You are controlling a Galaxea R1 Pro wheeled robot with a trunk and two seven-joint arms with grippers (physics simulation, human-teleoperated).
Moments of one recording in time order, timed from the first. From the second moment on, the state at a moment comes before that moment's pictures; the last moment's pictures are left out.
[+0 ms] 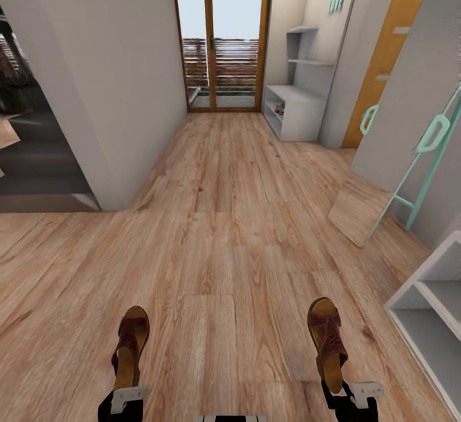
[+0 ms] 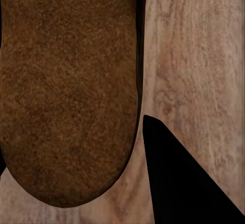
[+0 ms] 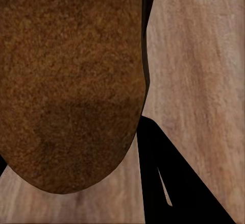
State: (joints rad) left arm -0.28 0.01 0.21 -0.35 -0.14 -0.46 0.03; right arm -0.34 -0.13 -0.36 -0.22 0.24 -0.60 0.23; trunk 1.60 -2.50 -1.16
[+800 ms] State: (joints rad) left arm -0.28 0.01 0.21 -0.35 -0.14 -0.46 0.03; right arm -0.34 -0.13 -0.36 -0.20 0.24 -0.60 0.23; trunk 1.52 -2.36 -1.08
